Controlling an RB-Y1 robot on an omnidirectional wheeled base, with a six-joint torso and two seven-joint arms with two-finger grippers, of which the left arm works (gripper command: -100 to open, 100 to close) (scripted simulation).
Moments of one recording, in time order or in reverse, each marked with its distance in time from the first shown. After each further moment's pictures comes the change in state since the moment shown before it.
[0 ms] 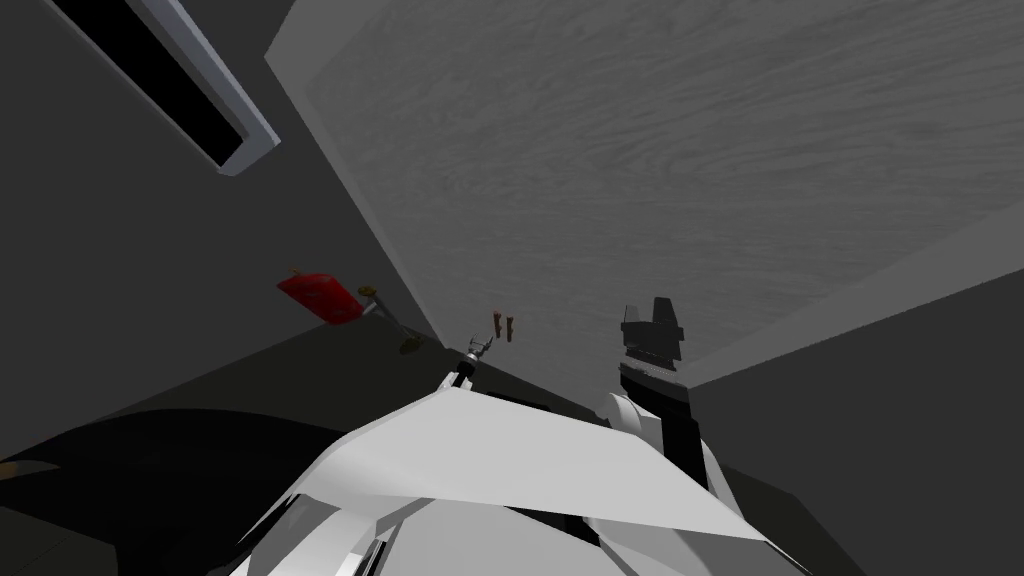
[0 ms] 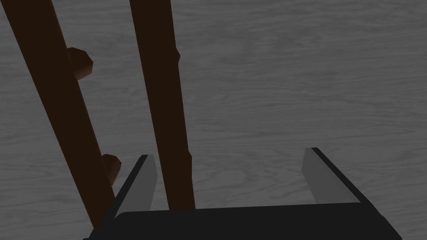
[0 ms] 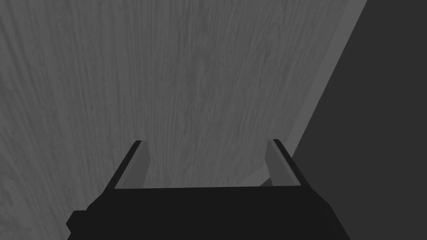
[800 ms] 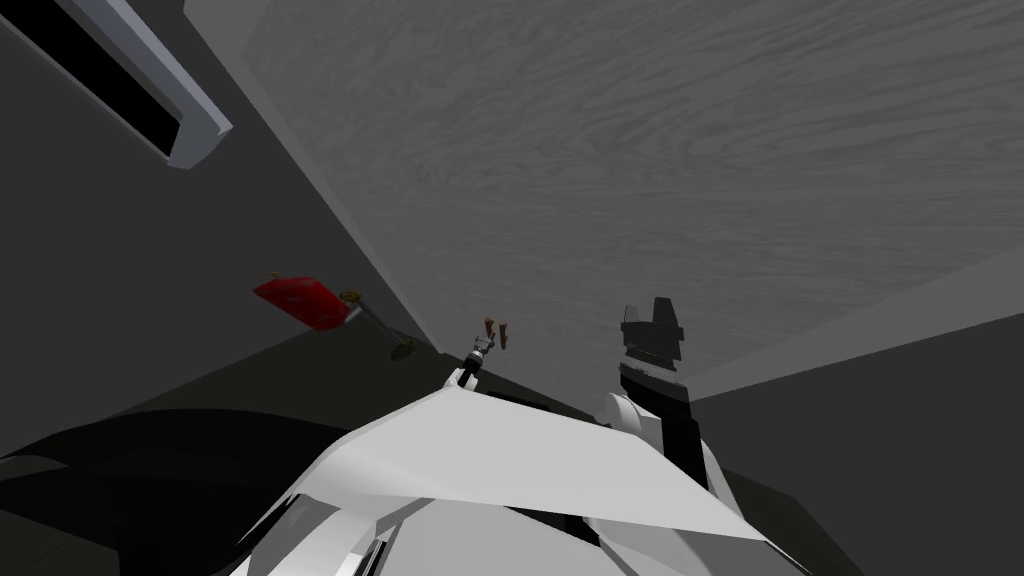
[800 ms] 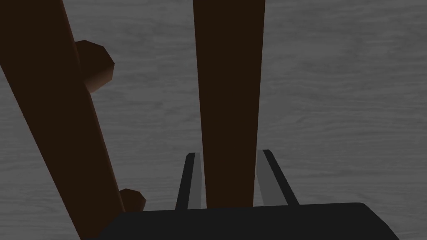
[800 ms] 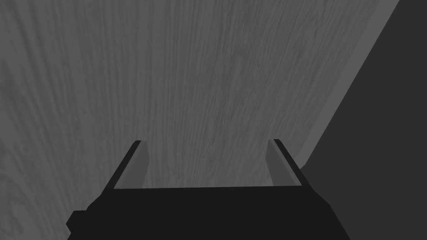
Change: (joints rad) arm -0.034 -0.029 -0.020 0.001 -0.012 0.001 0.002
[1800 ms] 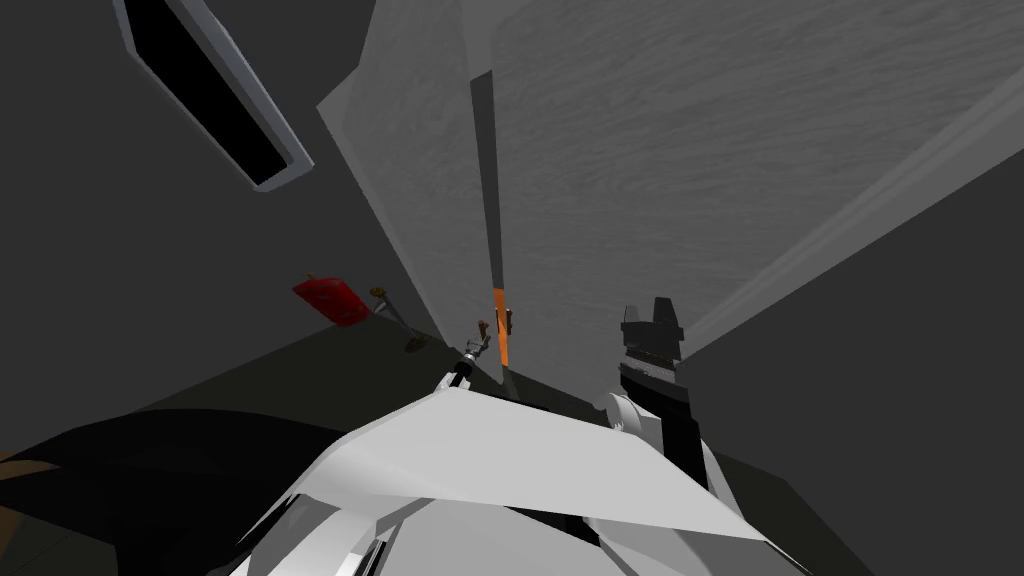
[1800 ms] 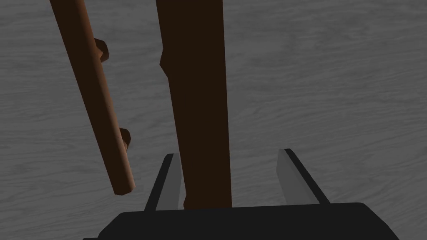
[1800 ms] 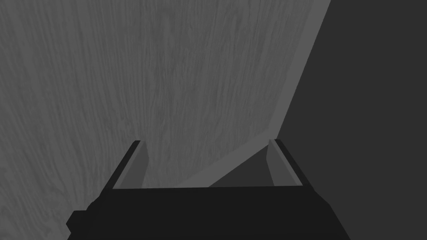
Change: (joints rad) arm 0.034 0.044 0.040 0.008 0.032 0.036 0.000
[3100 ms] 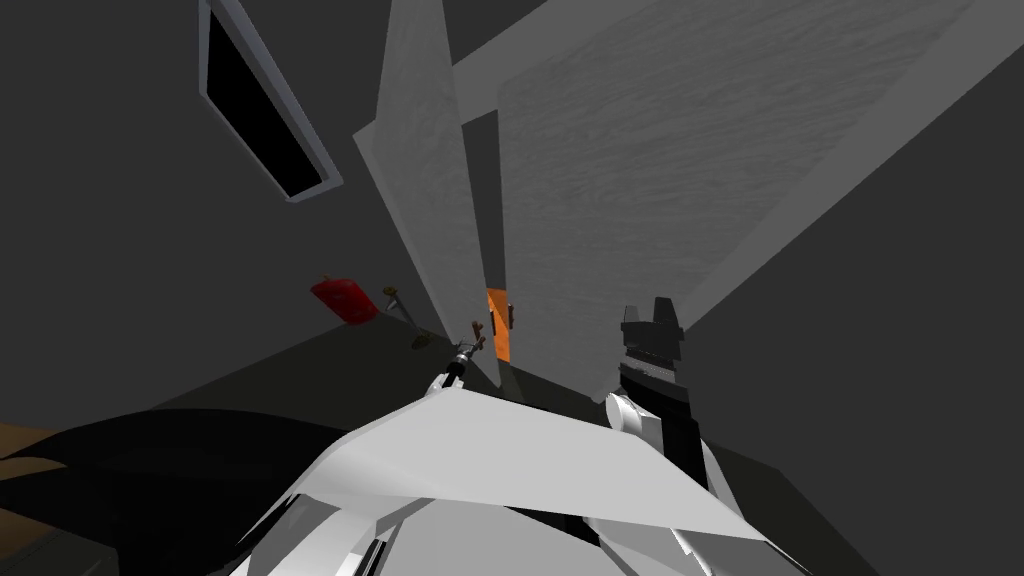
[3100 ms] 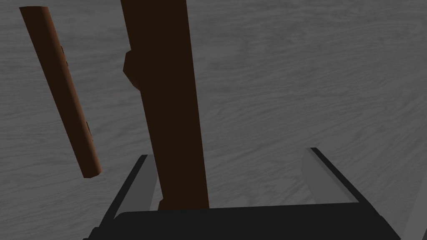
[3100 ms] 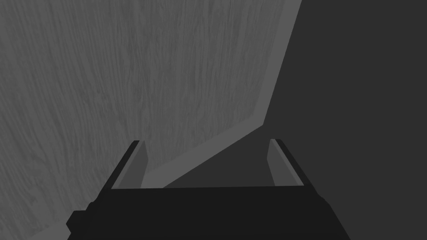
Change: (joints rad) arm -0.023 0.060 0.063 0.072 0.056 0.032 -0.012
